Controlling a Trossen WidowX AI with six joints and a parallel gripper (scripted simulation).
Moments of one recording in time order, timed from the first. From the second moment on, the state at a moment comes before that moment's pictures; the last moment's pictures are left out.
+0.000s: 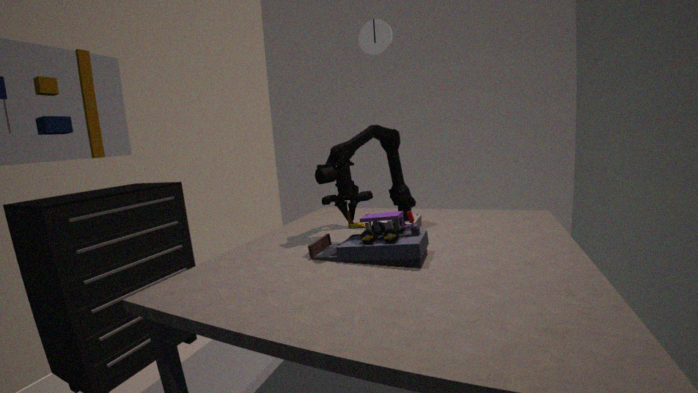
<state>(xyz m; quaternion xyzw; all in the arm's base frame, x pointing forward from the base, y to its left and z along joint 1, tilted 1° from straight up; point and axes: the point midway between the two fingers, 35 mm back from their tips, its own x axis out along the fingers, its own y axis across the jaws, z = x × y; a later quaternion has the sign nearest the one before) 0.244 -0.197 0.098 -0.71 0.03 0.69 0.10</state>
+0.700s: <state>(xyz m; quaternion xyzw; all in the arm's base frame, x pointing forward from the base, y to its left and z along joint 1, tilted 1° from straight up) 0.245 -0.189 0.069 -0.71 0.03 0.69 0.10</state>
